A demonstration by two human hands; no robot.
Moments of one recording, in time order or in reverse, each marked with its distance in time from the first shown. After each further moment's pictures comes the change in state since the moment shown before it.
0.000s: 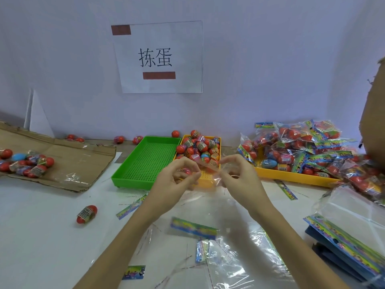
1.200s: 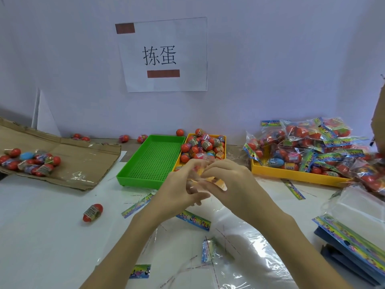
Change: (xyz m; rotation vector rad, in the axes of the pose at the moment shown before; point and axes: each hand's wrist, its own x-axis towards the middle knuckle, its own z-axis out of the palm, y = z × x) left_hand -0.004 -0.006 -0.001 0.186 -0.180 0.051; right_hand -0.013 -0.020 0.005 -0.475 -0.129 -0.750
